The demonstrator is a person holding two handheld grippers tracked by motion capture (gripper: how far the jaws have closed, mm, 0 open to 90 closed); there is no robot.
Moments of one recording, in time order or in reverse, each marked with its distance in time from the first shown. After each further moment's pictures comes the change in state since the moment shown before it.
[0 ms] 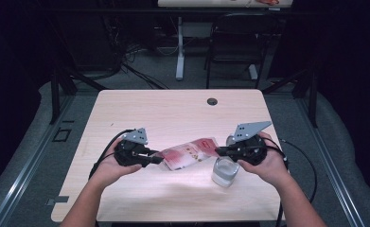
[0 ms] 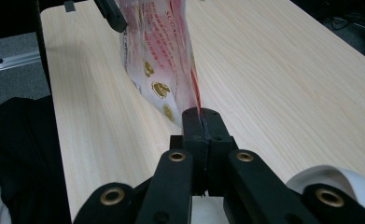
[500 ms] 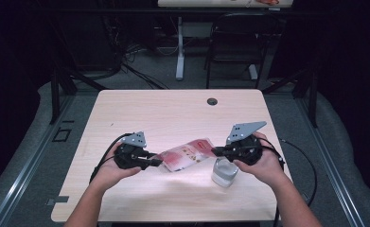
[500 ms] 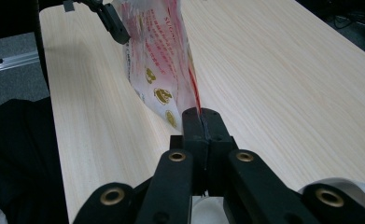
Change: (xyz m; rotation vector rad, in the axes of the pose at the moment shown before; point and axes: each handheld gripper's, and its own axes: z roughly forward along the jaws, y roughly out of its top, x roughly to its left) left arm 0.005 -0.017 0.008 -0.014 -0.005 -0.032; right arm 0.001 0.002 0.010 0.004 0.006 0.001
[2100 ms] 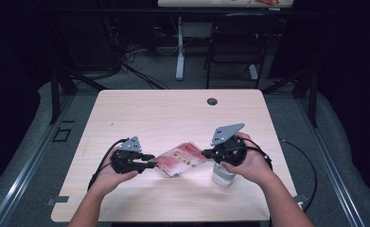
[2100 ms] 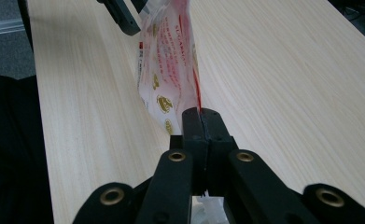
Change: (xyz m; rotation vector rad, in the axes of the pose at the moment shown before) left arm 0.007 -0.028 0.008 -0.002 0.100 -0.016; right arm 0.011 0.015 0.031 0.095 -0.015 -0.081
